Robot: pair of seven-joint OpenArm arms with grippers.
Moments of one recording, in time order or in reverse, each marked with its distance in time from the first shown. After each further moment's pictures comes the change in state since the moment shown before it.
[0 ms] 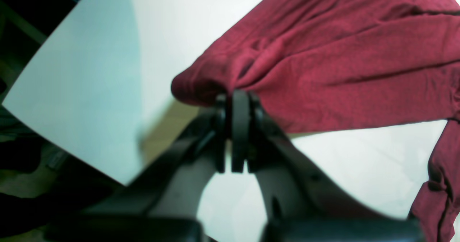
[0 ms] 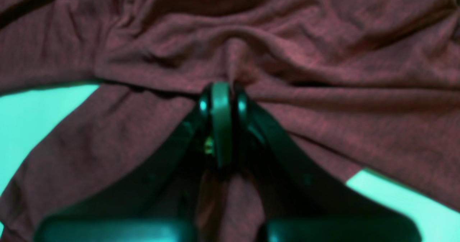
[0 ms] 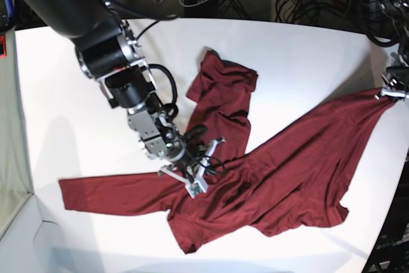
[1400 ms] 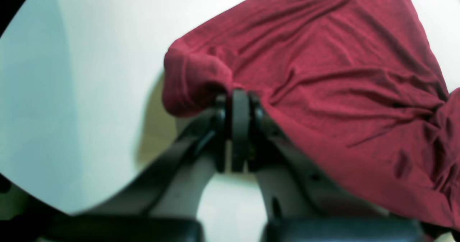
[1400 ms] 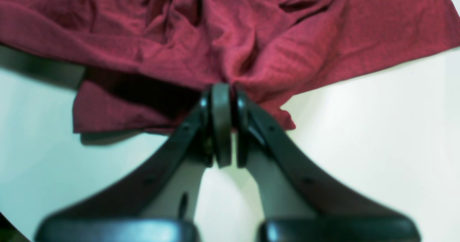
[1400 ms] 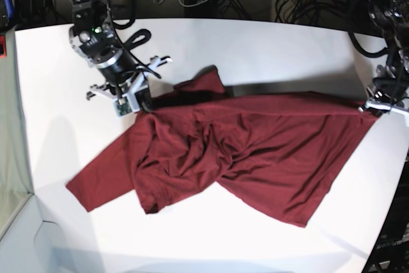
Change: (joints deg) left arm -3.8 2.2 5.4 0.3 -0.5 0.0 0.3; right arm -52.9 11.5 17.7 80.2 -0.4 0.2 -24.3
